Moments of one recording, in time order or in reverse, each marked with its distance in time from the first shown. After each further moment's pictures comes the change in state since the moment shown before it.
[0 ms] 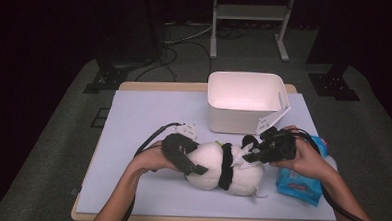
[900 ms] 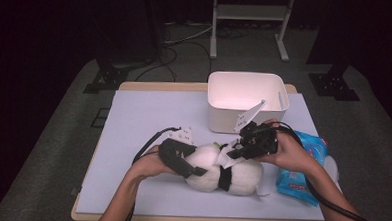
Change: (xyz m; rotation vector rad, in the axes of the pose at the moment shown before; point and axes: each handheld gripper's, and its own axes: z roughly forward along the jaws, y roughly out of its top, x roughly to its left) left arm -0.010 -0.009 -0.003 -0.037 0.049 0.018; right arm 0.019 0.047 0.015 0.052 -0.025 -0.080
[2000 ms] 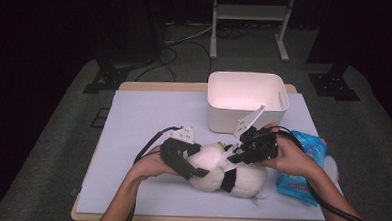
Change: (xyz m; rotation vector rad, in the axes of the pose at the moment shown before) left arm -0.002 0.004 0.001 -0.034 -0.017 -0.003; right arm 0.004 -0.008 0.006 0.015 0.014 -0.012
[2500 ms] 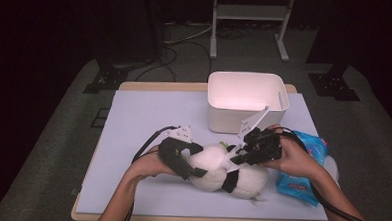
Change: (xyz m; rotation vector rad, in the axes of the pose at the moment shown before) left arm 0.003 -0.002 -0.005 -0.013 -0.017 -0.018; right arm -0.001 -0.008 -0.005 -0.007 0.004 0.007
